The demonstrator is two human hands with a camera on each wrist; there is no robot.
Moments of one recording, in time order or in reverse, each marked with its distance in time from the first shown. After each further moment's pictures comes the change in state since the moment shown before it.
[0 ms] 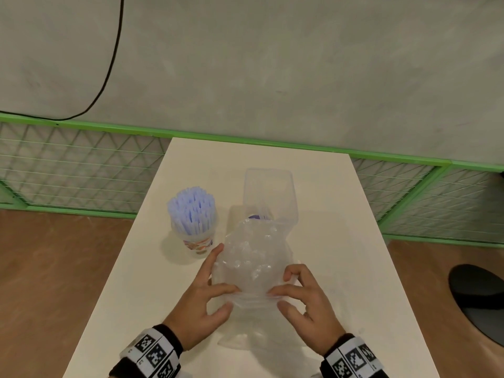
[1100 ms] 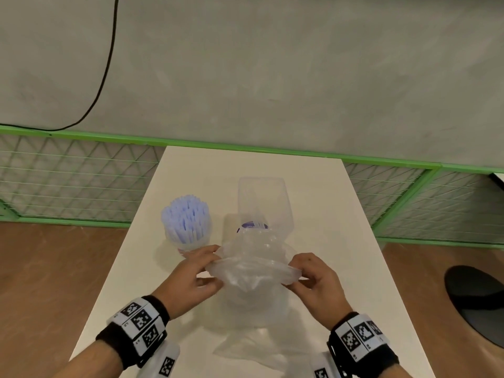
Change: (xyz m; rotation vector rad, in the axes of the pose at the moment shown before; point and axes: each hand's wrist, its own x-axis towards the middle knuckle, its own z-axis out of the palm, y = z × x) left_hand 0.043 -0.001 -0.033 -0.169 -0.056 -0.218; right_hand 0.030 0.022 -0.029 0.217 0.123 0.065
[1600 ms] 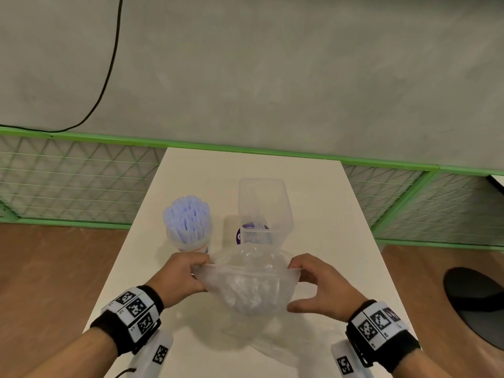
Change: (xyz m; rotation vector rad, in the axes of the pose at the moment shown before) left_hand 0.004 -0.008 -0.022 0.115 -0.010 -0.039; right_hand 0.009 -0.009 -0.029 -0.157 -0.353 0.073
